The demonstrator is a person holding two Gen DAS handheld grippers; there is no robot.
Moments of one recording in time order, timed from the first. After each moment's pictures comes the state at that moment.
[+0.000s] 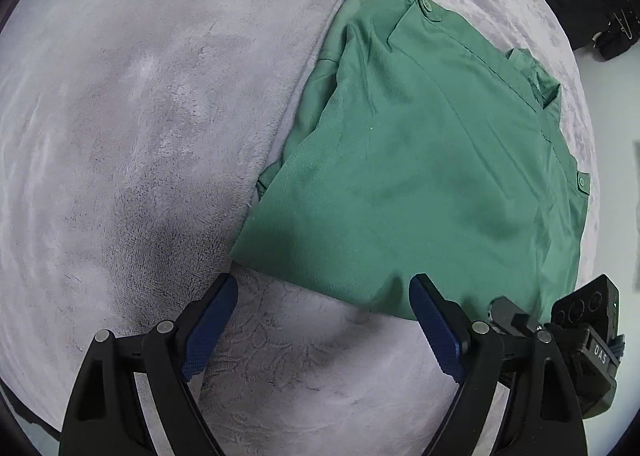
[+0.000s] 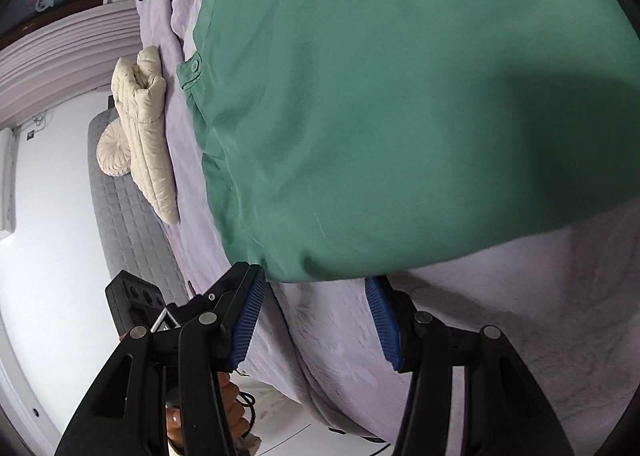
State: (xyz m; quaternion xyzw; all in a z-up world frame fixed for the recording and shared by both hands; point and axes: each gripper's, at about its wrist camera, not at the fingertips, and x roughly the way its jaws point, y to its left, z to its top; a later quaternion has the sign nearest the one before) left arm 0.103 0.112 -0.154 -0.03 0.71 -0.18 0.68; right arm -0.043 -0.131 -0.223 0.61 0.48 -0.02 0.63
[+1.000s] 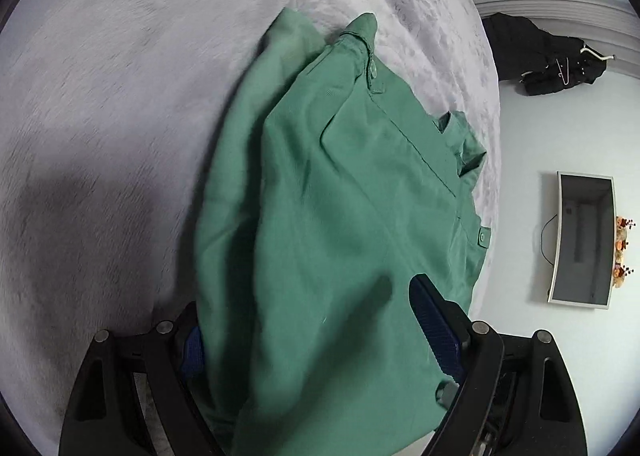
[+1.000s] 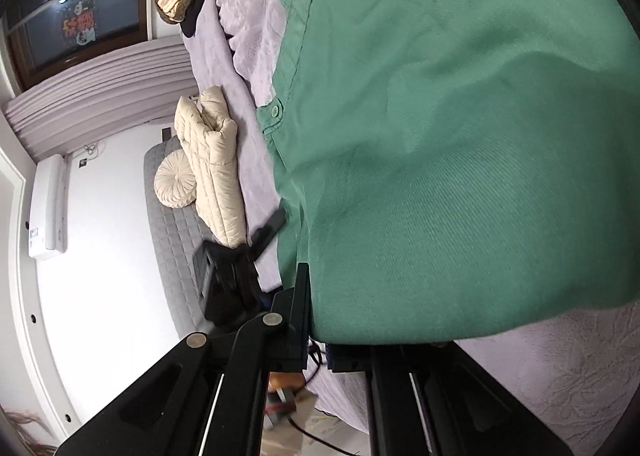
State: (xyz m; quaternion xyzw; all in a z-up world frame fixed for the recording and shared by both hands) left arm 0.205 0.077 -0.190 -0.20 0.71 -0.31 0.60; right arm -0.020 -0.150 -0.184 0.66 0.38 0.00 0.65
